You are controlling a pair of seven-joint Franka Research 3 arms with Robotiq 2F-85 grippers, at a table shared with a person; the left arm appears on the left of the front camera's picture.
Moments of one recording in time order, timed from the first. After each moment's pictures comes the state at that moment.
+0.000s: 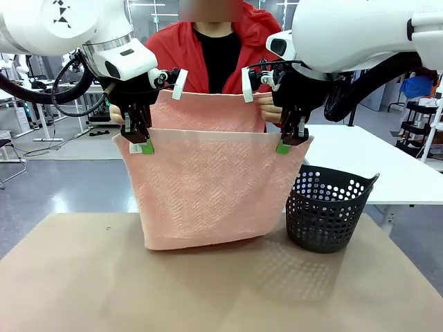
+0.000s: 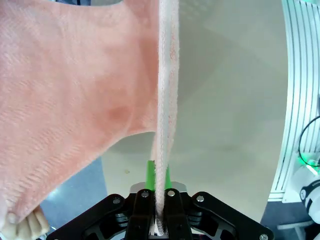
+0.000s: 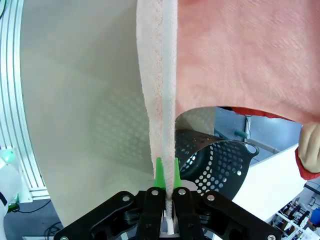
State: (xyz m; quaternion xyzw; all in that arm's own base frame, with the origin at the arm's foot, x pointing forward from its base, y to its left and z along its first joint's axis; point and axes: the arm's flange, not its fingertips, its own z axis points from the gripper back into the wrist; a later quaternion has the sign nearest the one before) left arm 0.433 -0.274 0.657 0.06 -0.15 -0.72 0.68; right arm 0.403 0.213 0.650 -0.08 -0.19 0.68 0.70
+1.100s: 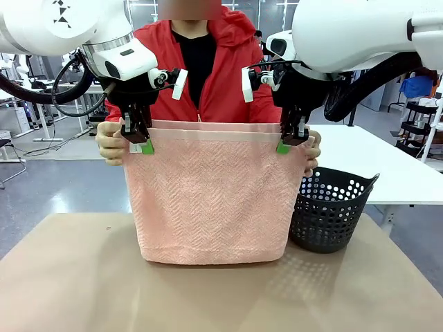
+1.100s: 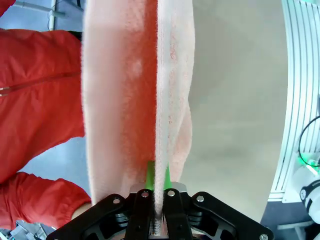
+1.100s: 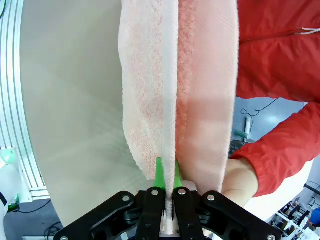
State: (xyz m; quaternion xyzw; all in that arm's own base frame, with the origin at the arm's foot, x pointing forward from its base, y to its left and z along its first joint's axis) left arm 0.433 -0.274 0.657 0.06 -0.15 -0.72 0.68; right arm 0.403 0.213 0.650 -0.08 -0.19 0.68 0.70
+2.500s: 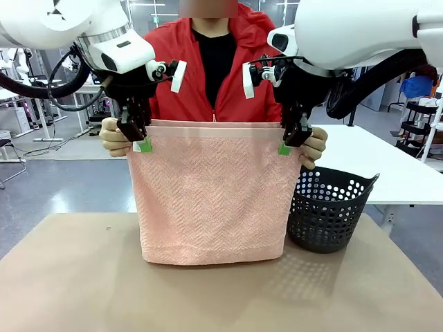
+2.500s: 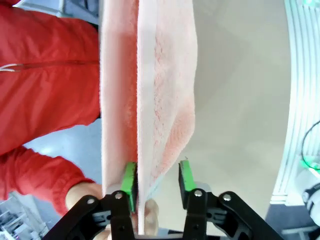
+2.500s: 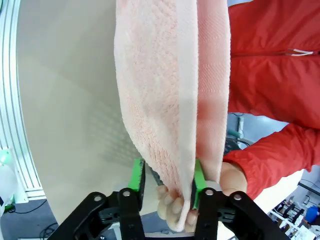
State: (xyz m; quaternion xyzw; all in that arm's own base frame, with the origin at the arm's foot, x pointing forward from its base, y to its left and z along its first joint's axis) left arm 0.421 -0.272 0.679 0.07 -0.18 -0.71 0.68; right arm 0.396 0.211 0.663 -0.09 -0.21 0.68 0.70
